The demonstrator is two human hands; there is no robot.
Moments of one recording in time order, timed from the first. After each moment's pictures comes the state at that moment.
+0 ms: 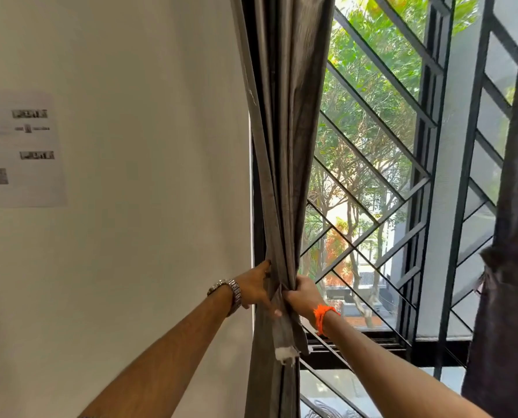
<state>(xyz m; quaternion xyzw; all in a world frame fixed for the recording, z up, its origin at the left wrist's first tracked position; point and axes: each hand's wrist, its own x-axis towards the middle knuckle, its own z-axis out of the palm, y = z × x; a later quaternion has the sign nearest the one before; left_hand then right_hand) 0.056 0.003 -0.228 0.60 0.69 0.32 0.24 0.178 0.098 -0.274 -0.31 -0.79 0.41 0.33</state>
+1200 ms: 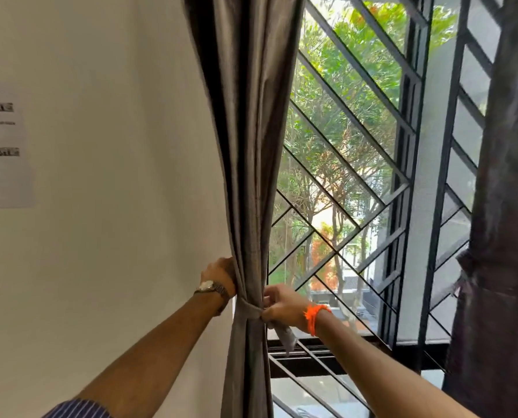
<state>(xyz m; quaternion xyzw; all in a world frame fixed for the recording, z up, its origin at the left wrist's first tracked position) 0.049 0.020 -0.225 0.45 0.85 0.26 -0.08 0.203 0.100 -0.259 -0.19 -0.87 0.42 0.15</state>
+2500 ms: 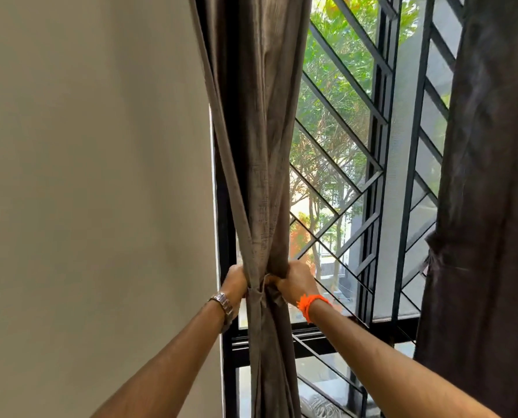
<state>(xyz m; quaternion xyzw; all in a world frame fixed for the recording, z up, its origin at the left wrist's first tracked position) 0.092 0.048 -0.259 0.34 0.60 0.63 0.34 0.222 0.109 -0.256 -0.41 -0.79 0.29 0.36</state>
